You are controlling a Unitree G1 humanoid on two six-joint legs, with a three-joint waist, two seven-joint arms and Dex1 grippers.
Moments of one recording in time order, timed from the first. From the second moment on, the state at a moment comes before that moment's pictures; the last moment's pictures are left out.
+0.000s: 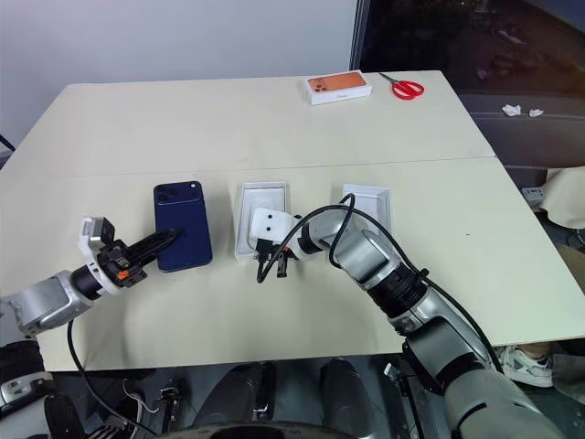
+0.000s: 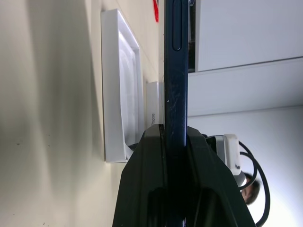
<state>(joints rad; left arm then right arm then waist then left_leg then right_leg) -0.24 0.54 0.66 0.23 -1.51 1.44 -0.33 -0.74 -0.35 0.55 0.04 -0.02 0.64 1.02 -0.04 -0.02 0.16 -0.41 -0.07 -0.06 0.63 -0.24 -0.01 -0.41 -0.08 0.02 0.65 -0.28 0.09</state>
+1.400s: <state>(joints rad) -0.20 0.58 0.59 0.23 -1.61 1.37 -0.30 -0.88 -0.23 0.57 0.42 -0.19 0.33 0.84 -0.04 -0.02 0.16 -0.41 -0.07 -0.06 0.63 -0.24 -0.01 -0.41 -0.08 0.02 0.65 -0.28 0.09</state>
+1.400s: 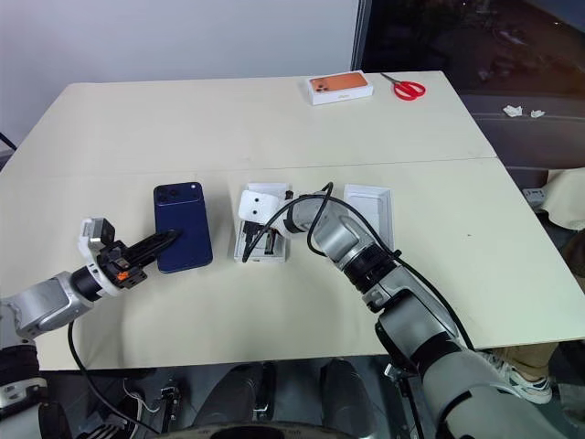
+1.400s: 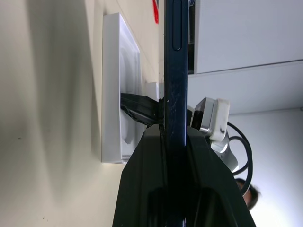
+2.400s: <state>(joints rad) -0.19 0.60 0.56 0.23 -1.63 1.36 -0.30 -0.72 -0.36 0.56 0.03 -0.02 0.59 1.07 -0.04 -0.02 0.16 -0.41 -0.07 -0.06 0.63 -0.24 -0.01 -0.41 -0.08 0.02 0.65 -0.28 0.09</state>
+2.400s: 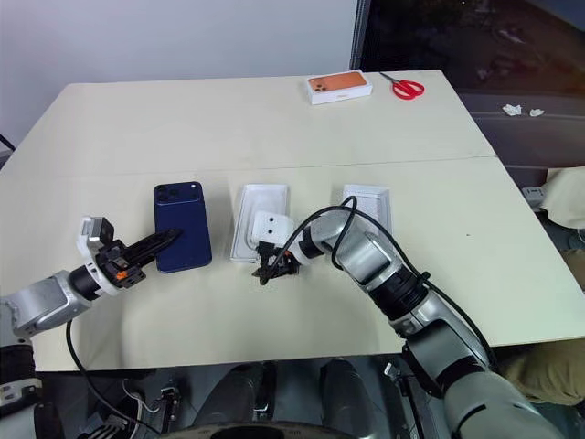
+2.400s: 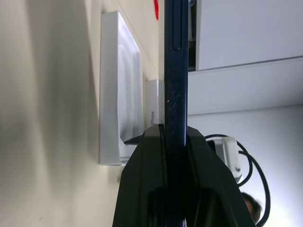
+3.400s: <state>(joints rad) -0.19 0.61 0.54 0.23 -1.71 1.33 -0.27 -0.75 -0.33 0.57 0.10 -0.06 0.55 1.03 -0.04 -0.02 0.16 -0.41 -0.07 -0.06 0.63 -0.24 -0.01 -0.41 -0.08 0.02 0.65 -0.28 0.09</state>
